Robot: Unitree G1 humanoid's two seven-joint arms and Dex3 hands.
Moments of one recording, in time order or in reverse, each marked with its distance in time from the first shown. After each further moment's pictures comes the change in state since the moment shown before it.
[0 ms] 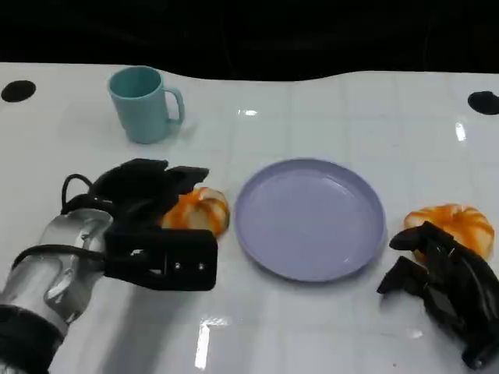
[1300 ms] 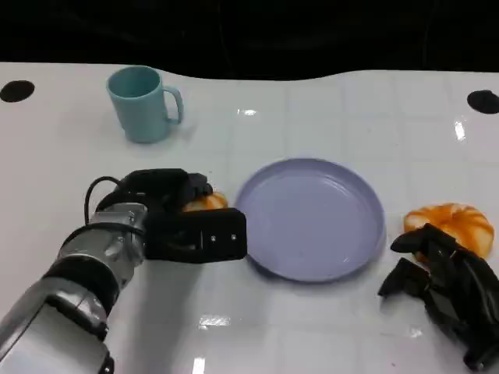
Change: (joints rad) left arm -0.293 -0.199 -0.121 0.697 -0.069 -0.058 0.300; right arm 0.016 0.000 0.002 -0.029 -0.001 0.012 0.000
